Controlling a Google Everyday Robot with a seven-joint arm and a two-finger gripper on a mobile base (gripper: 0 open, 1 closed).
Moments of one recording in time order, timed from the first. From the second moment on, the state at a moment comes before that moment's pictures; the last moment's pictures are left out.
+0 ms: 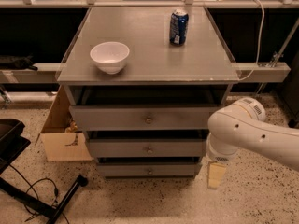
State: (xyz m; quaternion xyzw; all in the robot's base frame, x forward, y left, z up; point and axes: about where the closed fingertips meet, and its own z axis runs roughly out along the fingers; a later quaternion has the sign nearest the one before) arm 0.476 -0.216 0.606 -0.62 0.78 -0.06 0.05
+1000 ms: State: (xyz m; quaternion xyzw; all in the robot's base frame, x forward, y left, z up) arm 0.499 -0.208 0.509 -0.65 0.76 -0.03 0.08
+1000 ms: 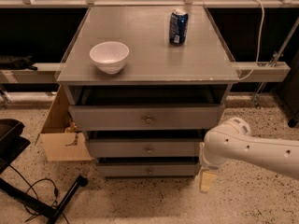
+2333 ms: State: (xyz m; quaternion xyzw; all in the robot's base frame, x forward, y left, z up) arm 0.585 -0.174 0.433 -0.67 0.73 -0.05 0.14
